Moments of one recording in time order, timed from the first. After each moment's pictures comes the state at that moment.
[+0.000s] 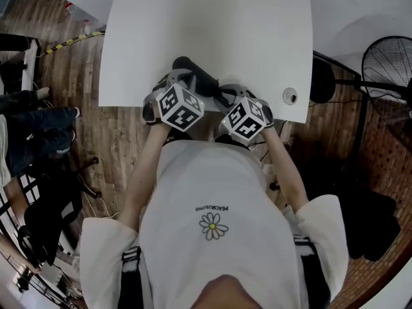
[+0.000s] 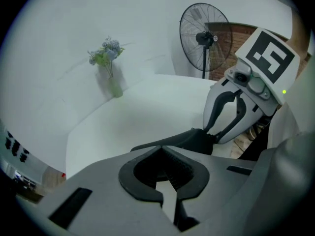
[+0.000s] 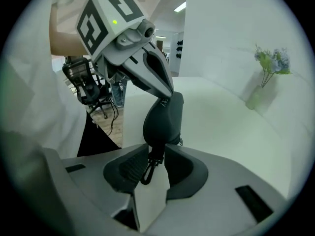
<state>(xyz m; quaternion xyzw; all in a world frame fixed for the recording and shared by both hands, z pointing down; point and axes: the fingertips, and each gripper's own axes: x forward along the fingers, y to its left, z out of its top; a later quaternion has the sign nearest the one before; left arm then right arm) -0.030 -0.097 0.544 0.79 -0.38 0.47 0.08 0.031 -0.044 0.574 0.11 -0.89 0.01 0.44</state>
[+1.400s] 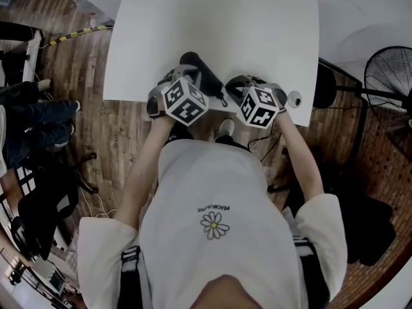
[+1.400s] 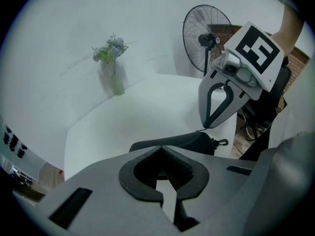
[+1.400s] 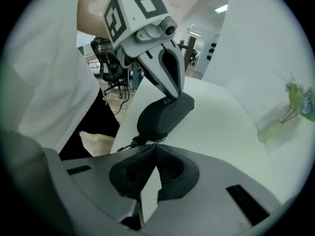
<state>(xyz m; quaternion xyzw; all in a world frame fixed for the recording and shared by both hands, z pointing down) -0.040 -0.096 0.547 0.79 -0.38 0.47 0.09 0.036 -0.058 0.573 -0.01 -0.86 -0.13 0.49</state>
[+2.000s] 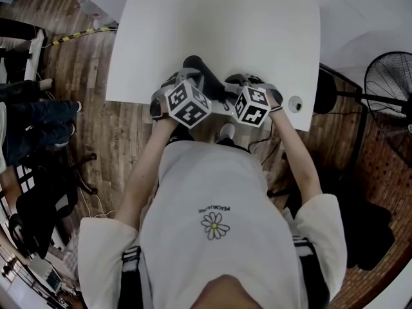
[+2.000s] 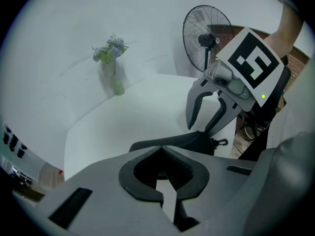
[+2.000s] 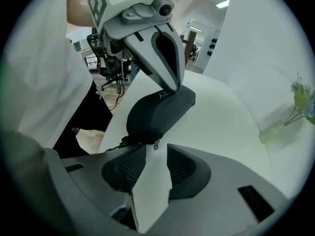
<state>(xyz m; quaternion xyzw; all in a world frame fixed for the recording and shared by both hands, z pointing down) -0.034 -0.095 0.547 0.79 -0.38 0.47 0.09 0.029 -0.067 0.591 -0.01 -0.85 -0.12 0.51</state>
